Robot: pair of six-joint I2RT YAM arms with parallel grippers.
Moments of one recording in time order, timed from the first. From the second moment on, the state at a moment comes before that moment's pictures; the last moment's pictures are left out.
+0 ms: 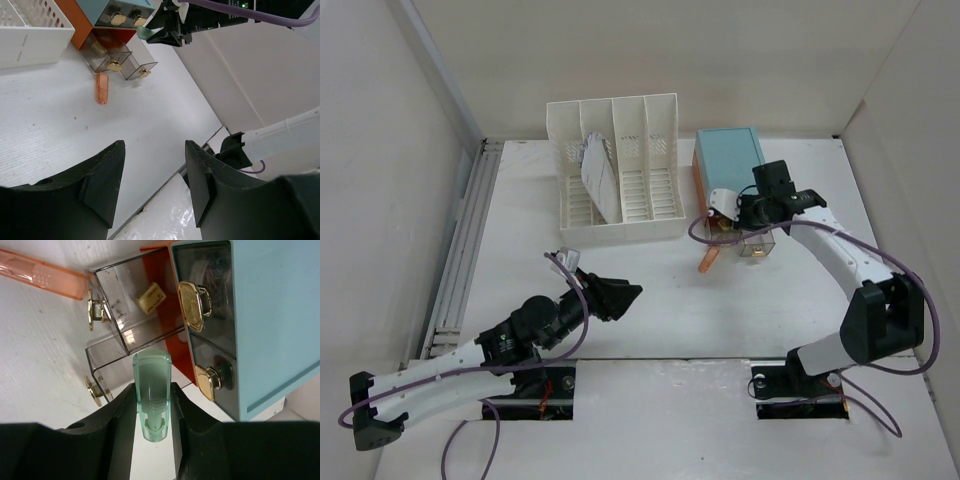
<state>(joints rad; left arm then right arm) -1.15 0.42 0.35 0.04 -0.34 -0.73 0.28 1.45 1.18 -0.69 -0.15 -1.15</state>
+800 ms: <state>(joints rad) -1.15 0.40 0.35 0.04 -0.34 -0.73 0.19 1.56 1.16 -0.61 -0.22 -1.10</state>
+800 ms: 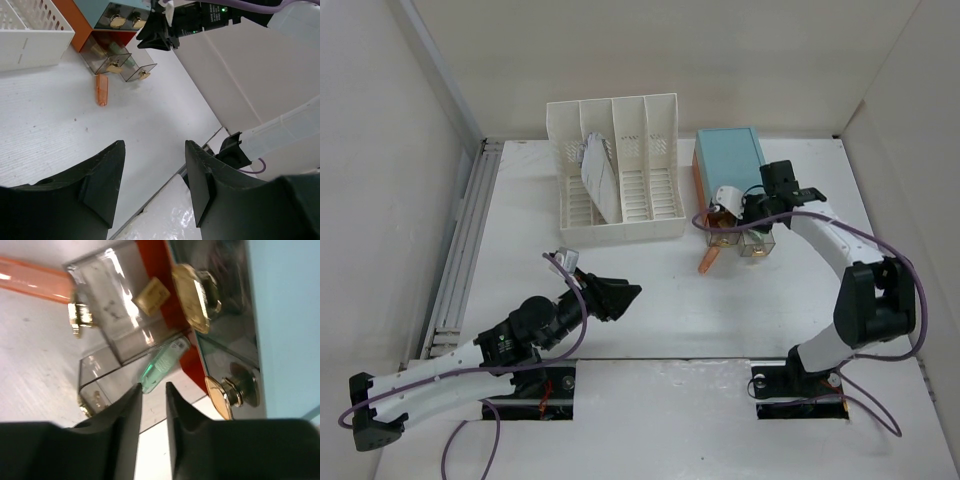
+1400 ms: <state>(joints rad) -1.15 0.37 0.34 0.04 -0.34 -0.74 0.41 1.71 1.14 -0.78 -0.44 -1.49</state>
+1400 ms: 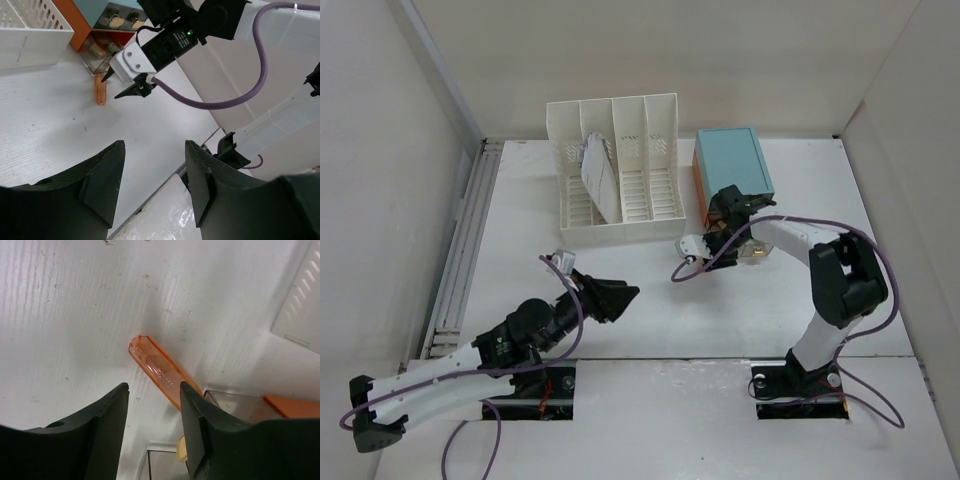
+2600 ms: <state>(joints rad) -1.15 0.23 0.32 -0.05 -0.35 -0.75 0.53 1.86 1.34 -0.95 -0.36 -1.41</state>
